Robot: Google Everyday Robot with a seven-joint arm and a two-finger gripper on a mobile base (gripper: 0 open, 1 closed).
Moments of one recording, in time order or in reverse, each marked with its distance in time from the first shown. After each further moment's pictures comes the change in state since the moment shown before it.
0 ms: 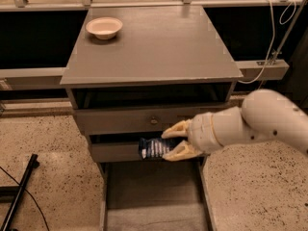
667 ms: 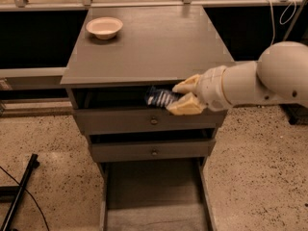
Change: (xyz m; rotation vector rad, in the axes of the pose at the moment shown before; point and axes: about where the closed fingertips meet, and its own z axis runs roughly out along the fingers) arm -0.048 -0.100 -0.070 0.246 0.063 0.211
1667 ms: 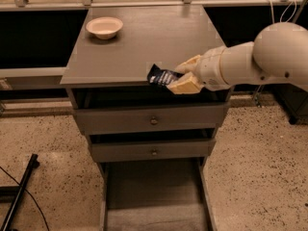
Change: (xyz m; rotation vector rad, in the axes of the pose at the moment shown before) arm -0.015 -0.058 0.000 0.107 0.002 0.031
